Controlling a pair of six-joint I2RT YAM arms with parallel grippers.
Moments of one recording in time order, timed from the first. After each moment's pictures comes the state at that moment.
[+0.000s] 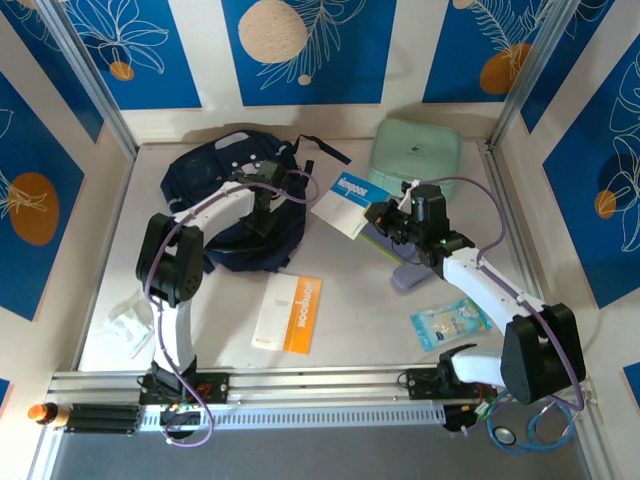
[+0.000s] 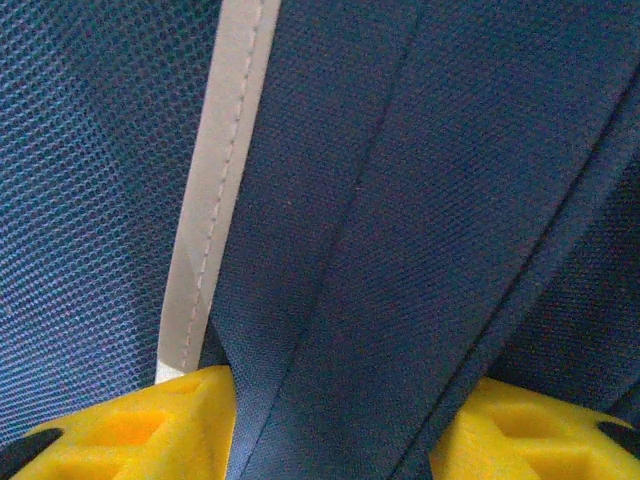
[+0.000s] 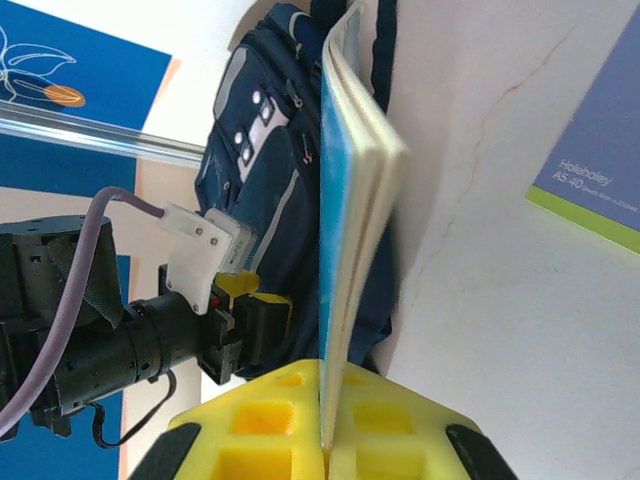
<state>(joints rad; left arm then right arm) -0.45 2.00 1.57 -0.89 -0.32 0.21 0.32 1.26 0.79 -0.03 -0.37 0.98</state>
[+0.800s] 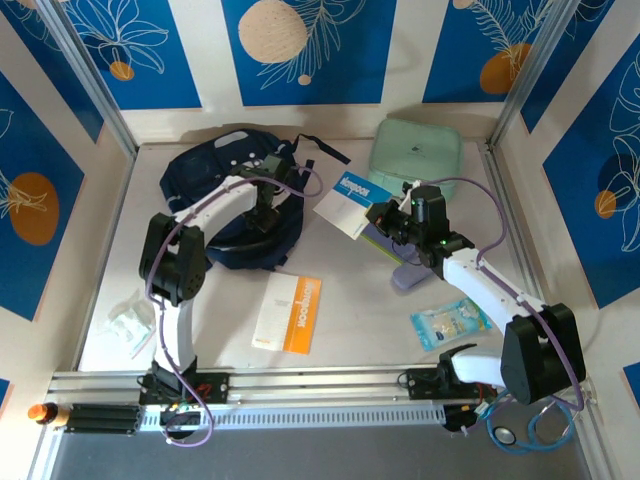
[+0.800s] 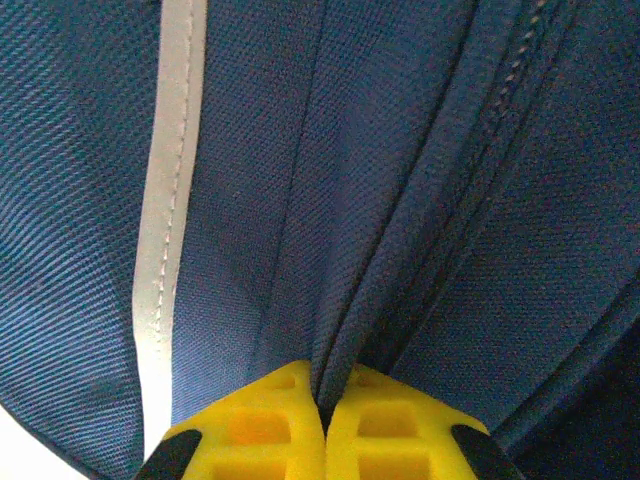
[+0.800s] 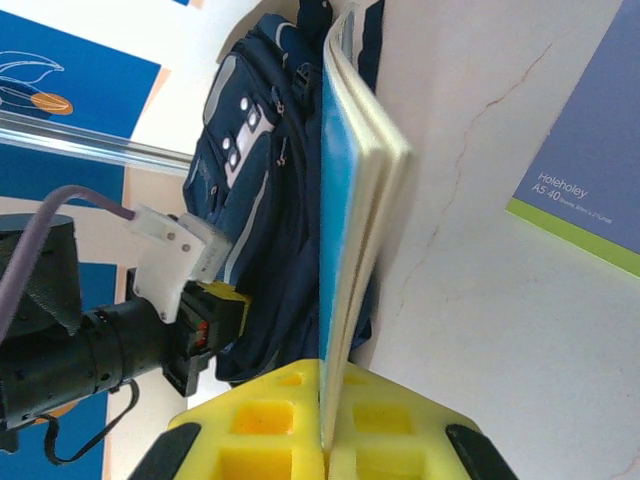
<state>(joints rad) -0.46 2.01 1.67 -0.99 -0.33 0.23 0.32 1.25 0.78 -0.03 -0.35 0.97</state>
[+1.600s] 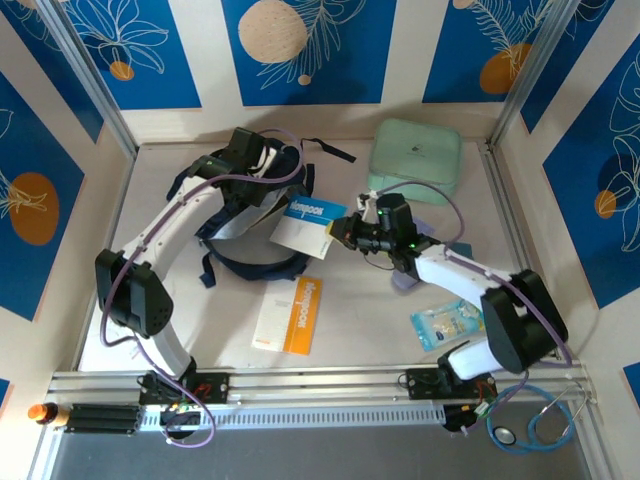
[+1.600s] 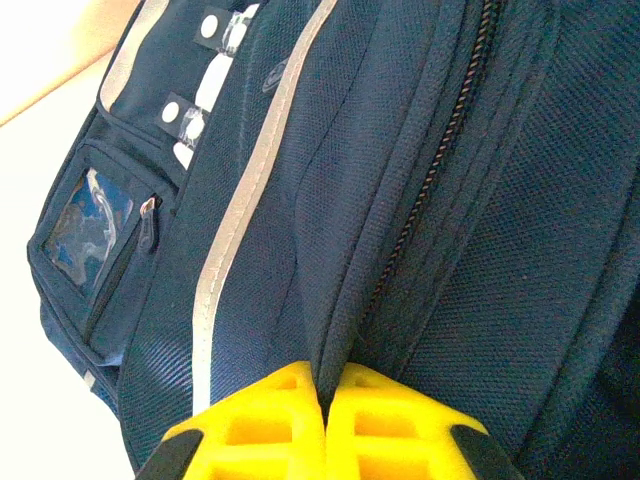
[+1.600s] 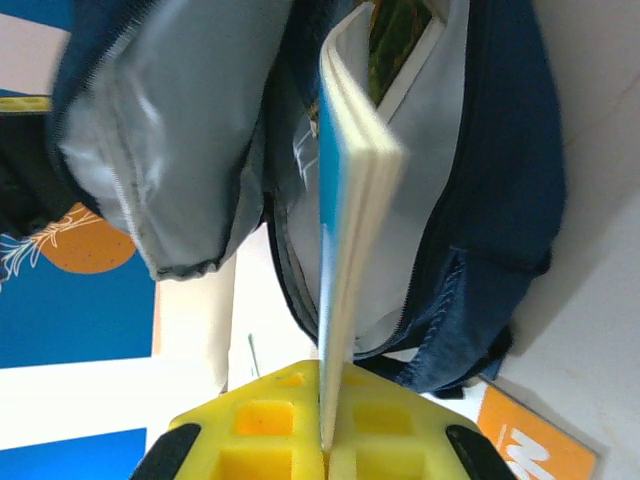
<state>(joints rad) -0.46 1.70 1.66 -0.90 -0.25 0.10 0.51 1.47 0.80 0.19 -0.52 1.03</state>
